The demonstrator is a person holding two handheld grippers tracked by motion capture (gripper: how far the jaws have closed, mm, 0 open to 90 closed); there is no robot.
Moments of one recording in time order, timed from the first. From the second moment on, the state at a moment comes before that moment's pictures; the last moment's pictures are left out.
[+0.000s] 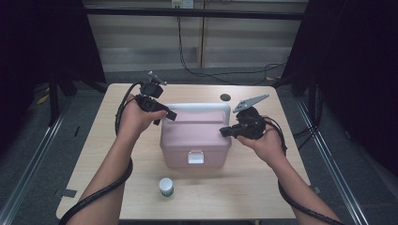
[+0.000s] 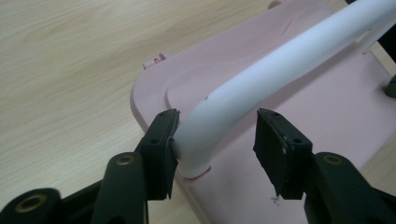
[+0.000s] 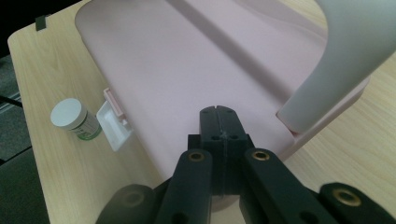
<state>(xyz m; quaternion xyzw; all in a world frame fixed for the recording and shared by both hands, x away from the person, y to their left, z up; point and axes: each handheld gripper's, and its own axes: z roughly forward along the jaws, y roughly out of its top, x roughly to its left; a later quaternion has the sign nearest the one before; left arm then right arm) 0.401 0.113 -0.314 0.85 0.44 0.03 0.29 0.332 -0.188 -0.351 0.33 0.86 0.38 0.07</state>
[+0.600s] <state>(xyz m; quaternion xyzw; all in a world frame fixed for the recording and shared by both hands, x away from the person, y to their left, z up) 0.405 0.112 -0.314 0.85 0.44 0.06 0.27 0.332 -0.192 -0.353 0.34 0.85 0.39 0.06</state>
